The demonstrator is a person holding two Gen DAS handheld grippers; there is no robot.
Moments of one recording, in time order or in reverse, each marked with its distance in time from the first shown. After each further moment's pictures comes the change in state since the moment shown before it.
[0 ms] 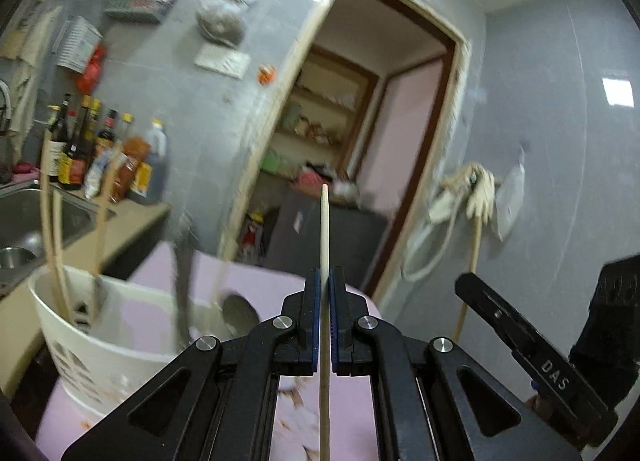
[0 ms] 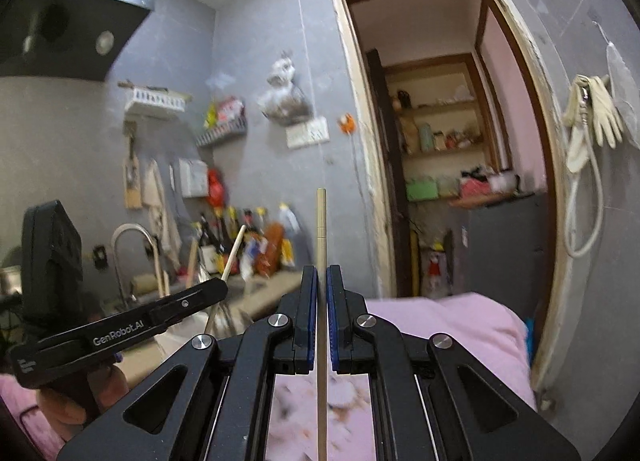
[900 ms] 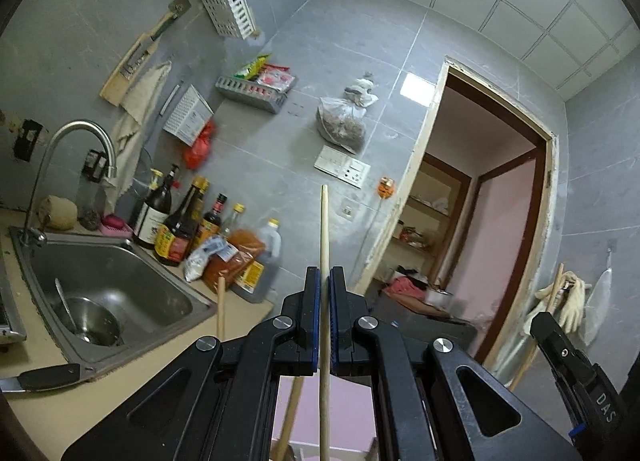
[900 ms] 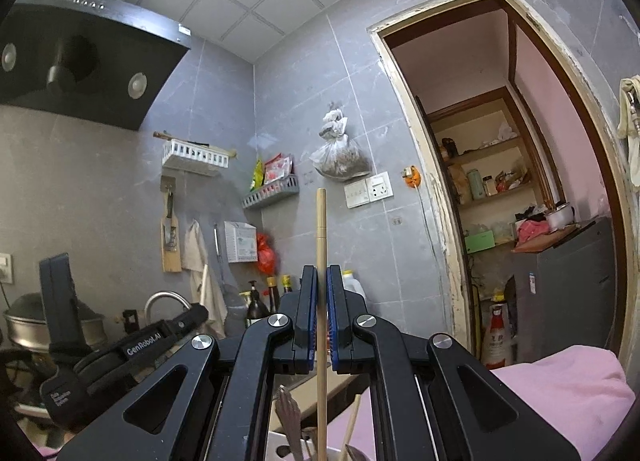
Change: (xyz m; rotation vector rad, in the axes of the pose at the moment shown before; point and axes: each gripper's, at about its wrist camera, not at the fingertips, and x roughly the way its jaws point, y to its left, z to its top) left arm -0.024 0.136 0.067 -0.082 -0.361 0.317; right arm 0.089 0.068 0.012 0.035 -0.236 0.157
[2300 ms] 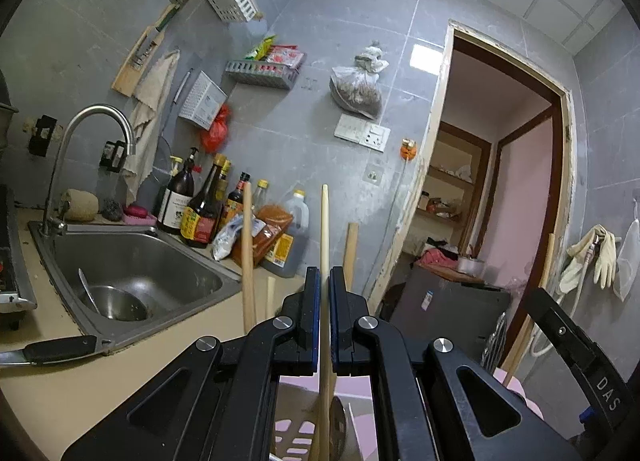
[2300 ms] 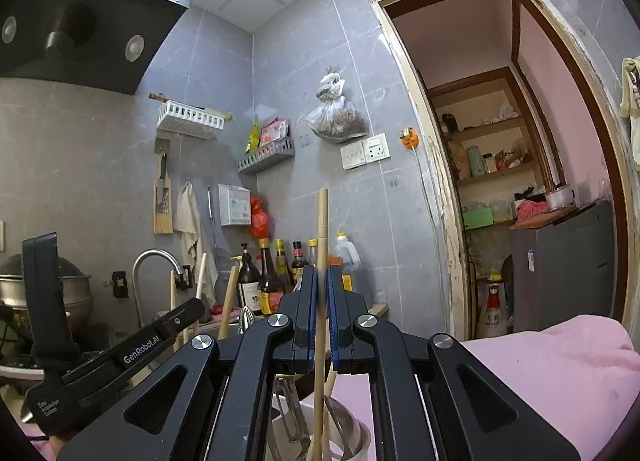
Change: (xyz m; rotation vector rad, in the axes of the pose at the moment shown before) left arm 0.012 0.001 -0.065 0.094 0.079 0.078; right arm 0.019 -0.007 -0.053 -0.017 0.095 -0.005
